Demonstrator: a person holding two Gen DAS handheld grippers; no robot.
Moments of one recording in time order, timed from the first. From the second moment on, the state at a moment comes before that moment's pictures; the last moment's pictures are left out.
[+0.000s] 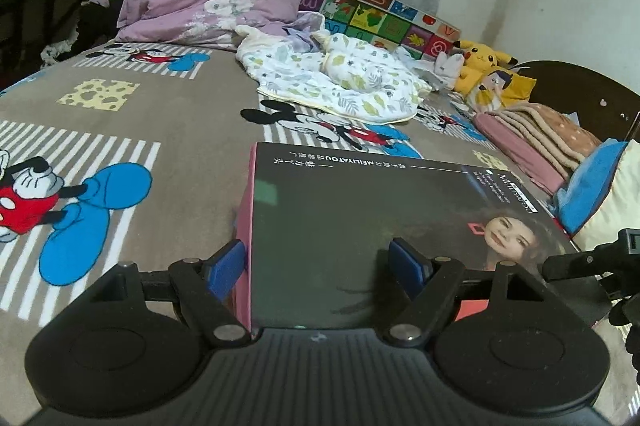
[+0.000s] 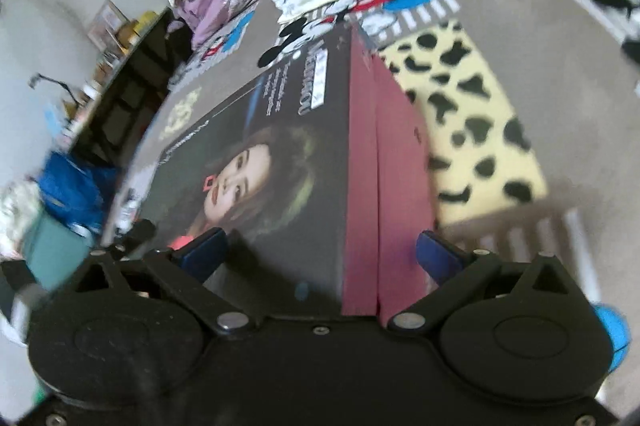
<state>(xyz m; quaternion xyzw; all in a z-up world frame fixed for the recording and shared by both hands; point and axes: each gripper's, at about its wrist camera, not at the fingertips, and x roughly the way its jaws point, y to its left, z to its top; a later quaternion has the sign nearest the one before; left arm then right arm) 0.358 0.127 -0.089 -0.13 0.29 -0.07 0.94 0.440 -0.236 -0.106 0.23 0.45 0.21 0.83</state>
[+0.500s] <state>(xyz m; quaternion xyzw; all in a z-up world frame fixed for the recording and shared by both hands) 0.346 0.134 -0.083 -0.15 0.31 -0.07 0.94 0.440 -0.254 -0.117 0.25 0.47 0.20 0.82</state>
